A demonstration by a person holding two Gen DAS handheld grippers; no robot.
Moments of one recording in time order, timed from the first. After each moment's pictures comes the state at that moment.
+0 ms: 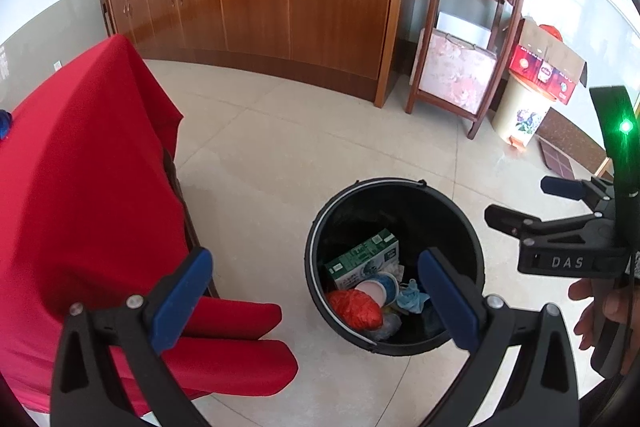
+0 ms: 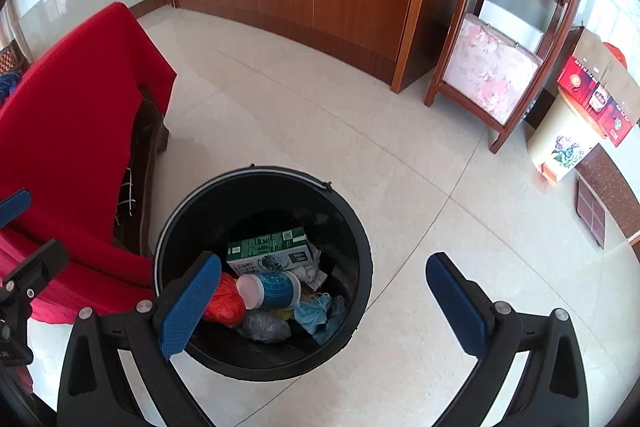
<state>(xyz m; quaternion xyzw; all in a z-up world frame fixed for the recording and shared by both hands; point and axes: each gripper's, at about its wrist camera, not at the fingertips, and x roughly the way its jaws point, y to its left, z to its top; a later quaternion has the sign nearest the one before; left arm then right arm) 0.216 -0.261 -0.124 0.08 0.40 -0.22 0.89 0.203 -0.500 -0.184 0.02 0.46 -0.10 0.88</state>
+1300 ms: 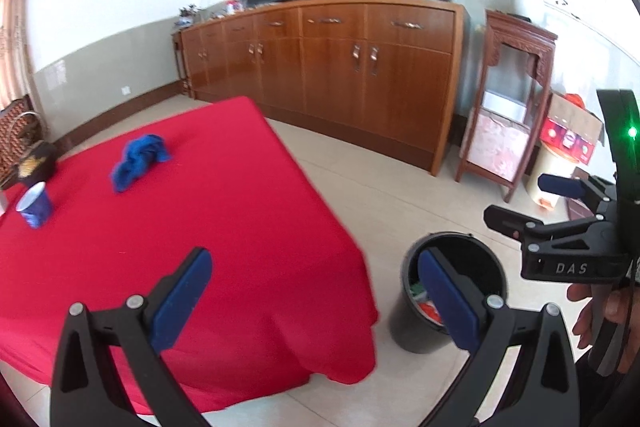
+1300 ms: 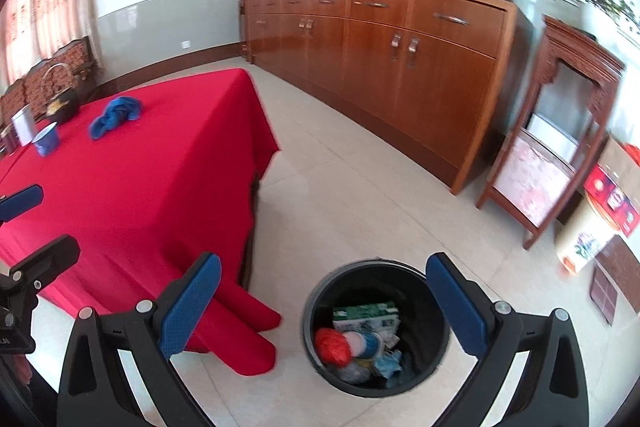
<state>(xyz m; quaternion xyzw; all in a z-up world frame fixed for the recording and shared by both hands) 0.162 -0.106 -0.030 0.04 0.30 -0.13 0.95 0.171 -0.324 -0.051 -0.04 0.34 0.00 0.94</state>
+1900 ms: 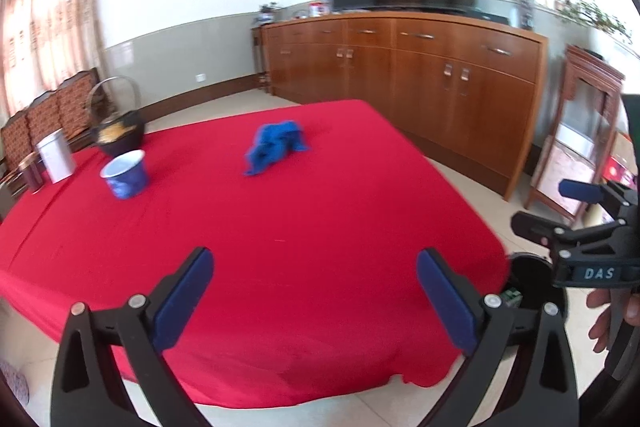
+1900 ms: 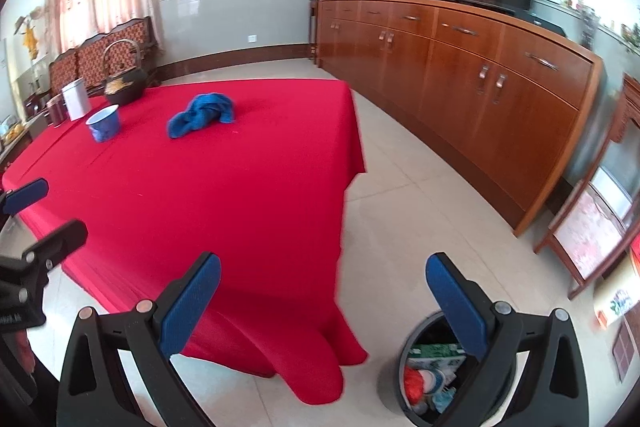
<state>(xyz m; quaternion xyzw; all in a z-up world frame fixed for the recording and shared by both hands) 0.163 0.017 -0.030 0.01 0.28 0.00 0.96 0.214 -0.183 -0.045 -0.08 0.33 0.11 0.93</state>
